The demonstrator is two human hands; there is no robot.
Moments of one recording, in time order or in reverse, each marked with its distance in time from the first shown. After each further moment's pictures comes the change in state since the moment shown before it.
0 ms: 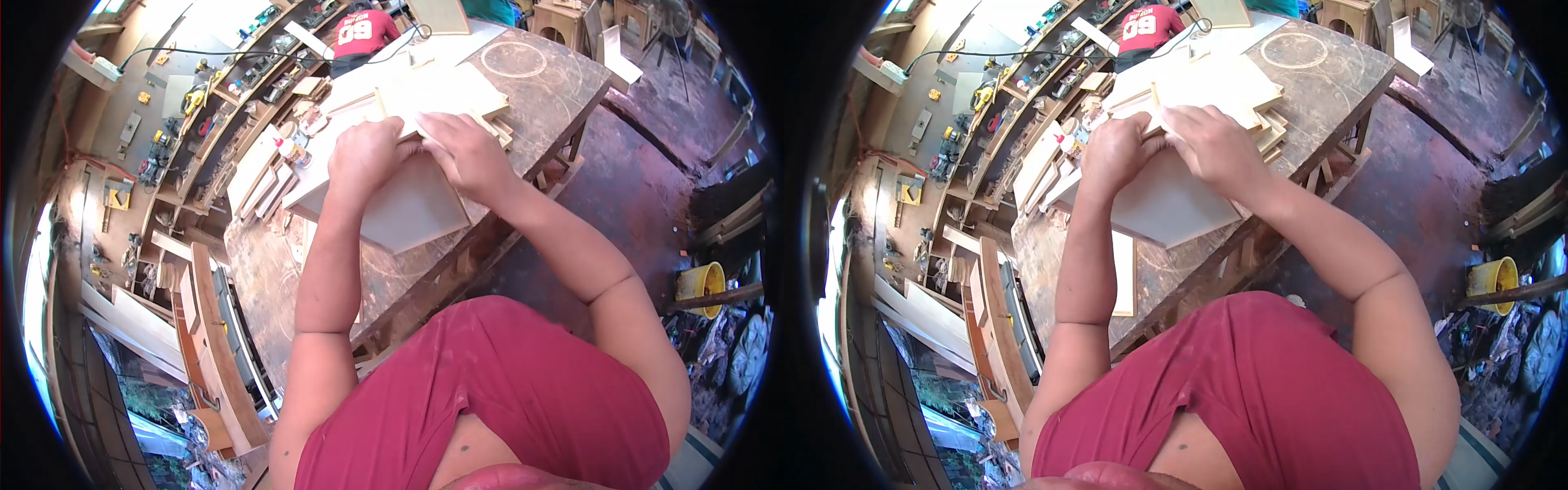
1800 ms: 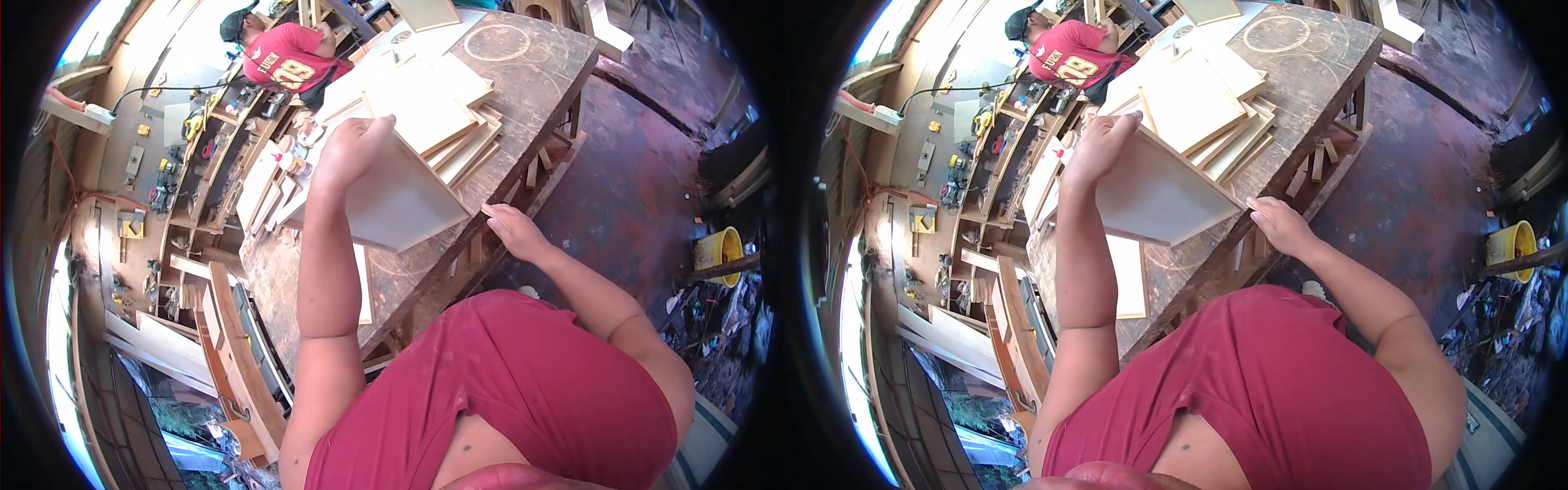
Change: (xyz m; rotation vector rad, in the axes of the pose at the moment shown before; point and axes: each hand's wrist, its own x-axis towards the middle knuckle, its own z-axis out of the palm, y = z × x) left_hand 0.023 0.005 -0.004 -0.528 -0.208 -0.275; right_hand -0.217 0.049 0.009 0.309 -0.358 0.613
